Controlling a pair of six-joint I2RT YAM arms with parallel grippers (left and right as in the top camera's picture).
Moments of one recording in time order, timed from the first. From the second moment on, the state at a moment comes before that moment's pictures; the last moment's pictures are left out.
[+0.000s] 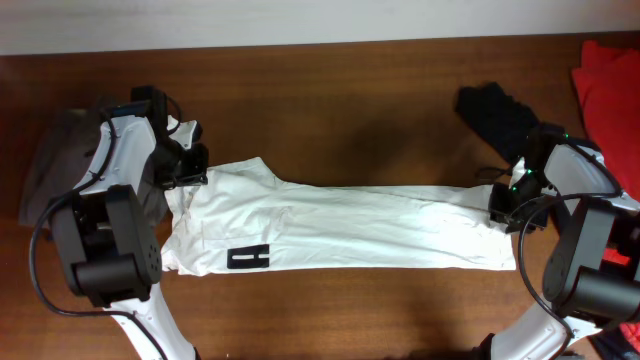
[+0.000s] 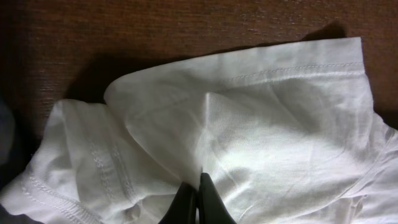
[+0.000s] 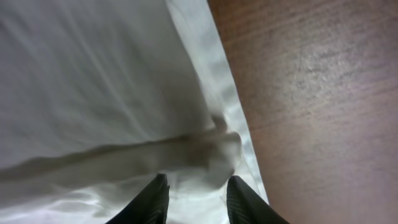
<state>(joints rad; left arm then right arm) 0.12 2.10 1.60 -1.07 0.26 0.06 -0.33 1.89 1.23 -1.06 -0.03 0.09</state>
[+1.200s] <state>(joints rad) 0.12 2.10 1.60 -1.06 0.26 0.06 -0.33 1.89 1.23 -0.97 -0.03 0.06</state>
